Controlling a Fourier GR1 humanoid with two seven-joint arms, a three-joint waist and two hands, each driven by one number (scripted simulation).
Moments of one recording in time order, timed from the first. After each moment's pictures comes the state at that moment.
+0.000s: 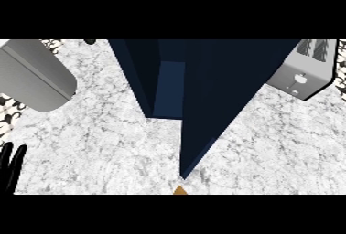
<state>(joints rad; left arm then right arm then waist) 0.49 0.66 -0.22 -2.06 0.76 0.21 -0.57 -0.34 -0.08 0.83 -2.30 -0.07 -0.19 0.70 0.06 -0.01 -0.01</state>
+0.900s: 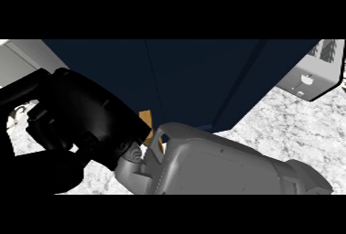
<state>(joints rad) 0.52 0.75 0.02 -2.04 0.94 0.01 -0.52 -1.17 0.00 0.63 -1.50 -0.48 -0.39 0.53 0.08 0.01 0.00</state>
